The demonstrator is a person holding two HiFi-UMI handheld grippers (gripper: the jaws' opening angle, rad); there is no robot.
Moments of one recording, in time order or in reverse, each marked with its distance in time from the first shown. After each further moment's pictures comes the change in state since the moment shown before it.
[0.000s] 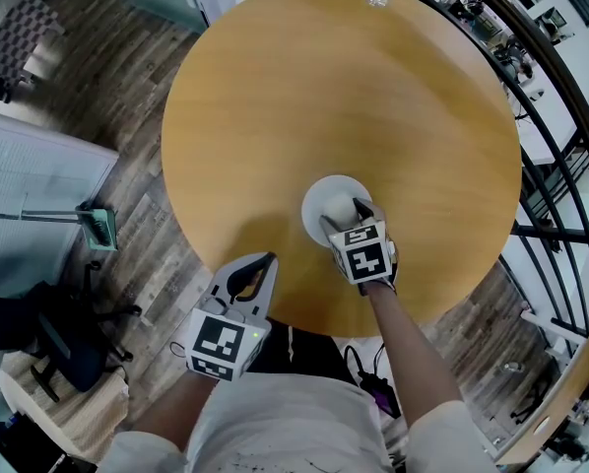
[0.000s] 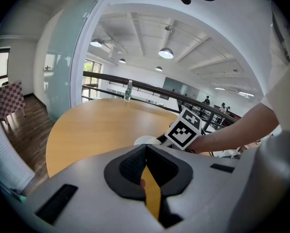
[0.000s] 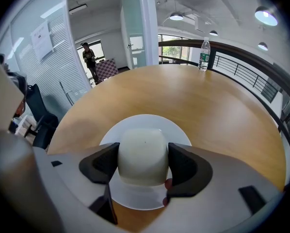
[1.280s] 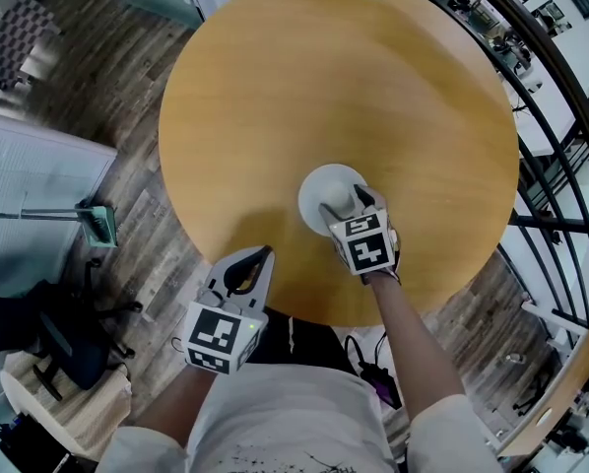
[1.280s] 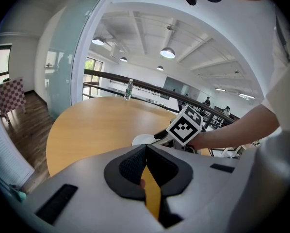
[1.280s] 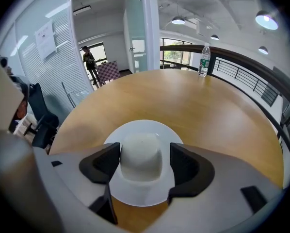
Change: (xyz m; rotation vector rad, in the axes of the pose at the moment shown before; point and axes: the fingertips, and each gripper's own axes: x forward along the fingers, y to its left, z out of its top) left arm -0.006 -0.001 -0.006 -0.027 0.012 0.000; right arm -0.012 0.000 0.011 -0.021 -0.036 0.002
